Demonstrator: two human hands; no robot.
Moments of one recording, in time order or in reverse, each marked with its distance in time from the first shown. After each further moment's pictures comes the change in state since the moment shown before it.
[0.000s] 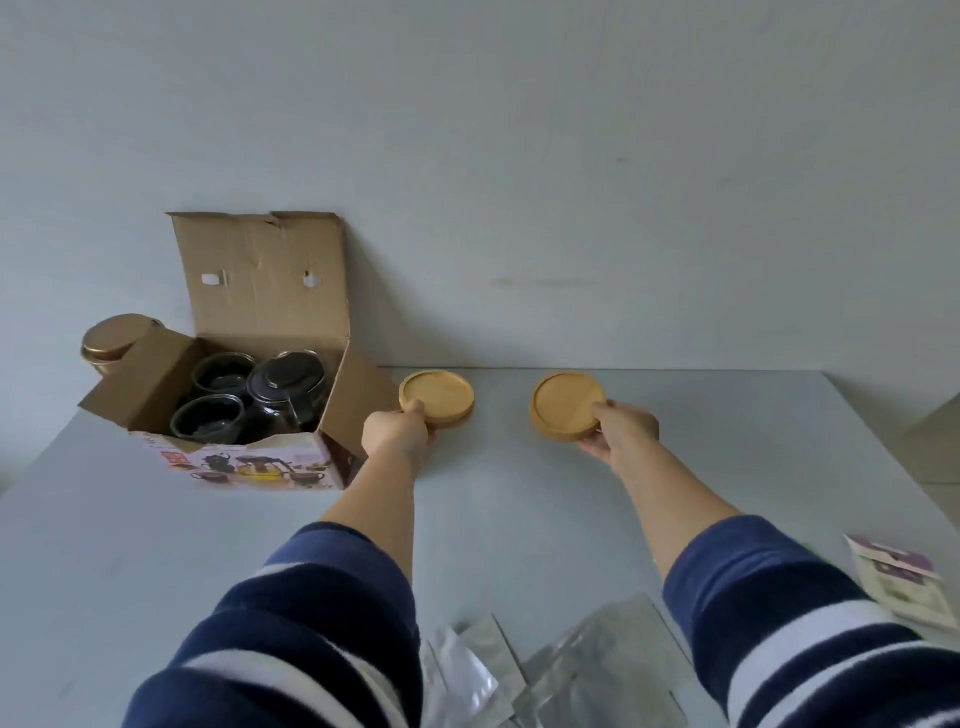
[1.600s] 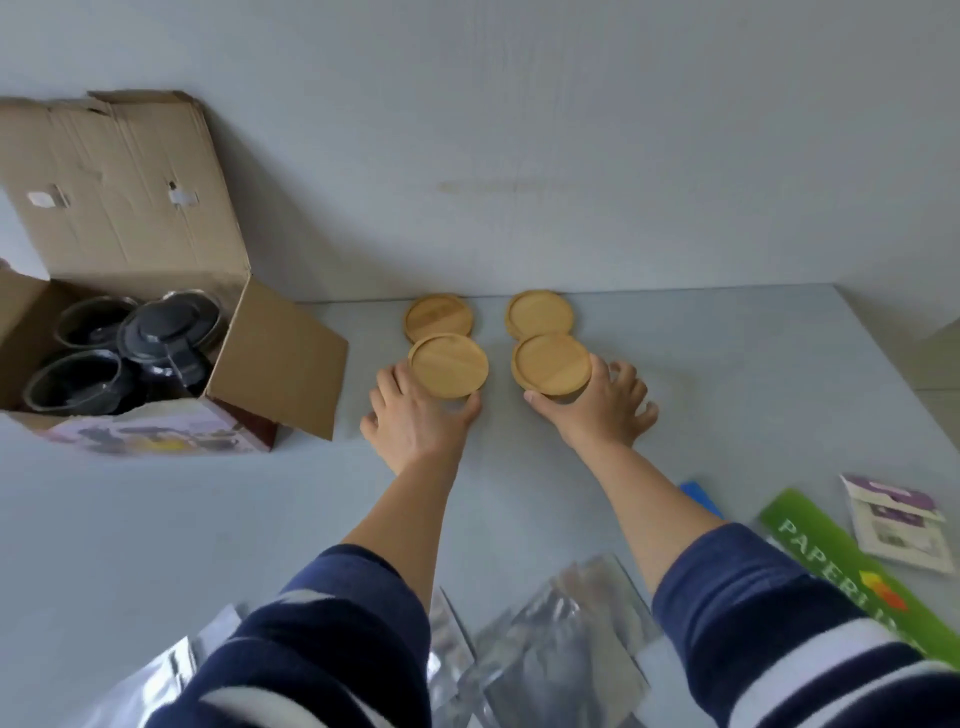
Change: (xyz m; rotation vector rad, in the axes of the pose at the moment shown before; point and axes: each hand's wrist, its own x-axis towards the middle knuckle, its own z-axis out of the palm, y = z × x) left_hand 0.000 -0.084 0.087 0.956 0.247 0.562; right_hand 0.071 0.065 -0.023 -1.081 0.253 -0.442
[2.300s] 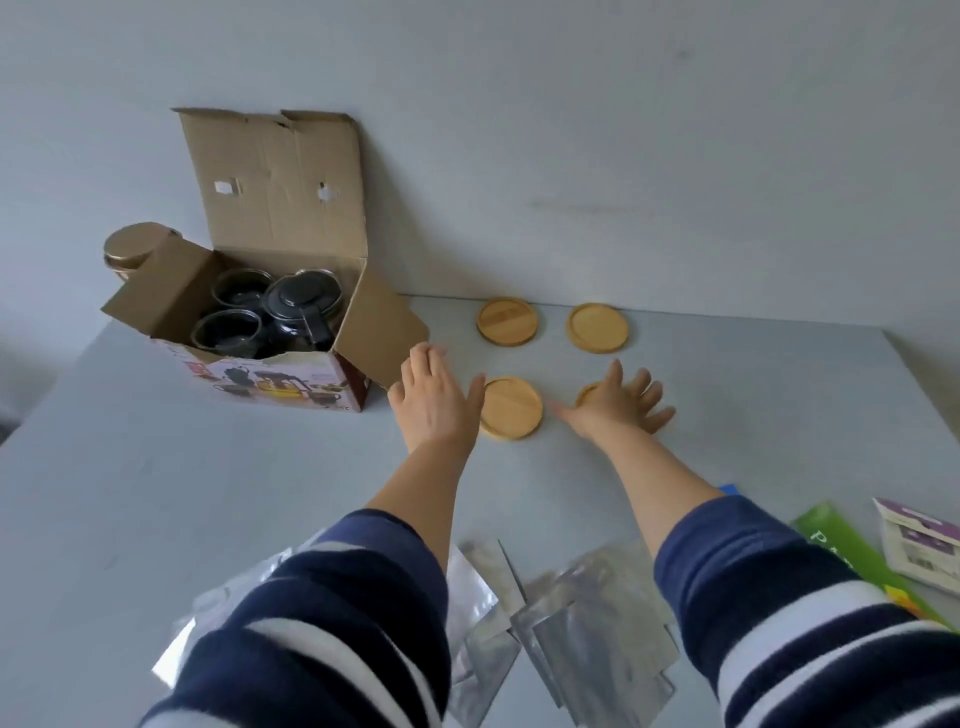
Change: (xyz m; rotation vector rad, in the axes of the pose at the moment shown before) left_hand -0.013 -0.044 -0.065 0.002 0.076 0.172; right_hand -0.050 -0.043 -0.025 -0.248 -0.297 -0.006
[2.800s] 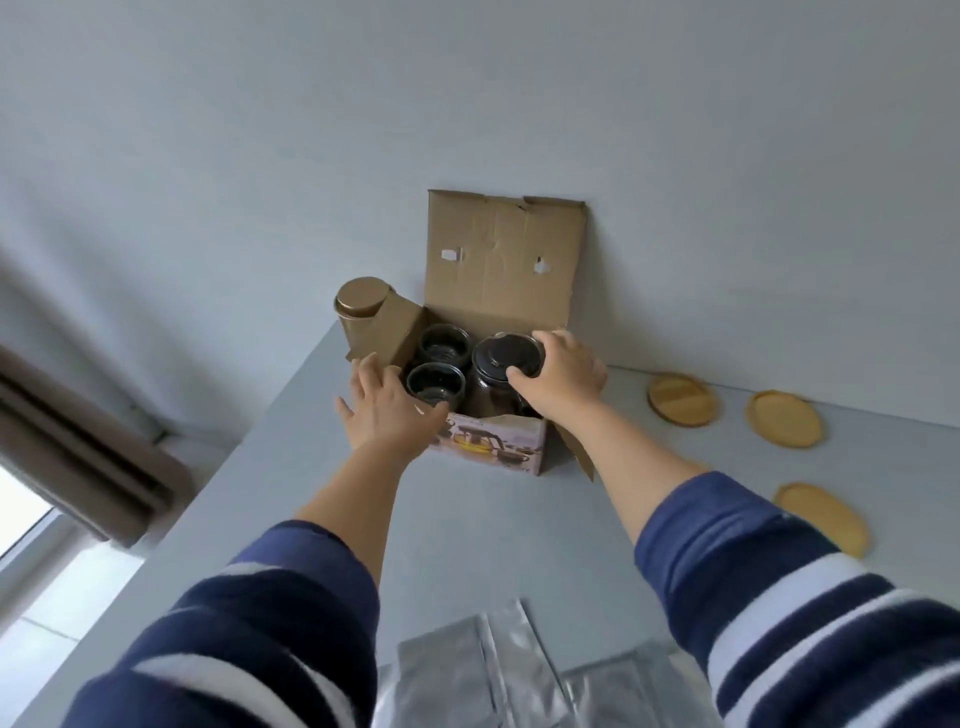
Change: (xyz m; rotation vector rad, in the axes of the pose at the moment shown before) left_hand 0.093 -0.220 -0.140 0.105 -0.063 -0.255; right_hand -0.081 -0.266 0.030 0.103 0.206 -0.721
